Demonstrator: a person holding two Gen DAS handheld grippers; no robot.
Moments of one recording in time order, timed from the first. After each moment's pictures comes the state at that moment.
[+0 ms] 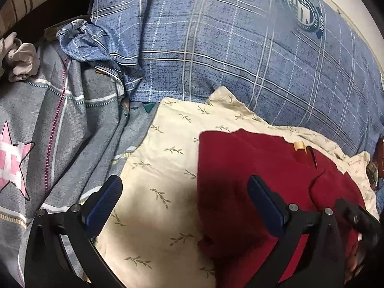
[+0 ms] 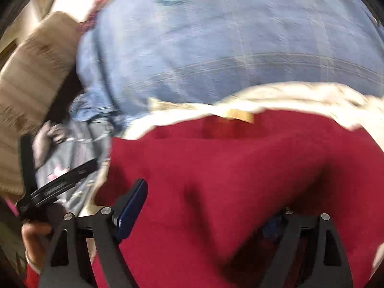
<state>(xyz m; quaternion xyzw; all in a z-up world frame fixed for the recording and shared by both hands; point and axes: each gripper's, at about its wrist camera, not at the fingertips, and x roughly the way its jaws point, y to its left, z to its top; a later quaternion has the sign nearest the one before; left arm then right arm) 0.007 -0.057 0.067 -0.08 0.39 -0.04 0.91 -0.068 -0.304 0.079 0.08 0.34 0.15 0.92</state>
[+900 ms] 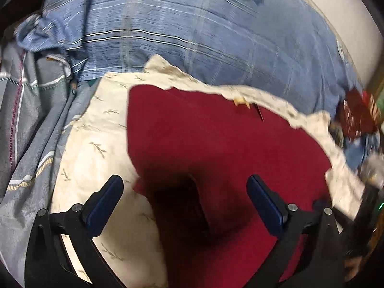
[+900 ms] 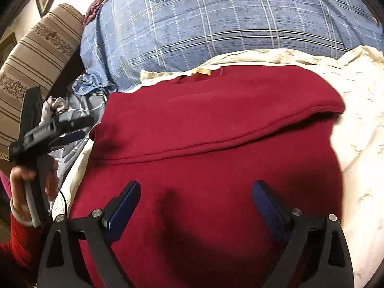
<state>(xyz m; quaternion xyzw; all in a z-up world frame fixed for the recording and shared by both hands) -0.048 -0.107 0.065 -0.05 0.44 -0.19 0.88 -0.186 -0.380 0.043 0.13 0.39 0.07 0.91</state>
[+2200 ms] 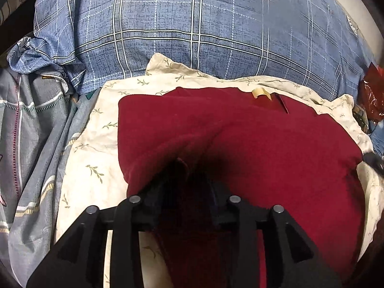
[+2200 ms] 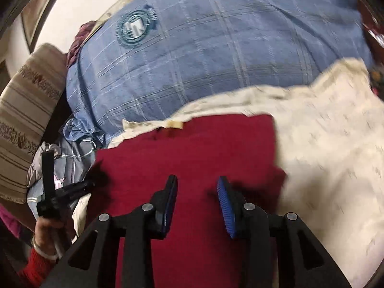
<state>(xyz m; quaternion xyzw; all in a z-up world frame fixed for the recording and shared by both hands) -0.021 -0.122 0.054 0.02 0.43 -0.14 0.89 -0.132 -0.419 0.086 0.15 0.34 0.04 0.93</state>
